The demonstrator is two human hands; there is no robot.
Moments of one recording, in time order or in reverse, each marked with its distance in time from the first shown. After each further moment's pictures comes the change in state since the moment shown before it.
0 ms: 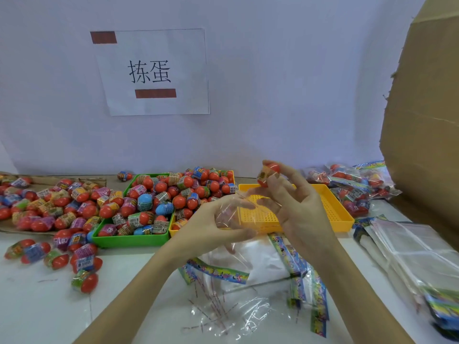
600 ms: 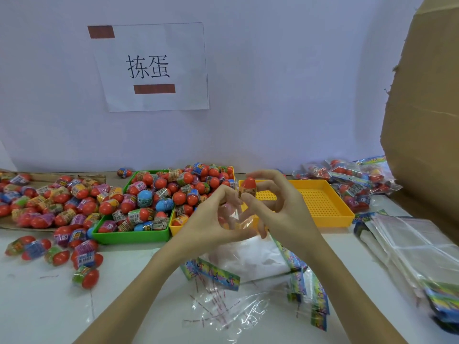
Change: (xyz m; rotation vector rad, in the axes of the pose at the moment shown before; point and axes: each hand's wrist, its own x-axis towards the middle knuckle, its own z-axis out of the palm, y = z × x) left_hand 0.000 -0.007 0.003 0.115 0.112 0.099; right_hand -0.007 0.013 0.007 -0.475 -0.055 0.011
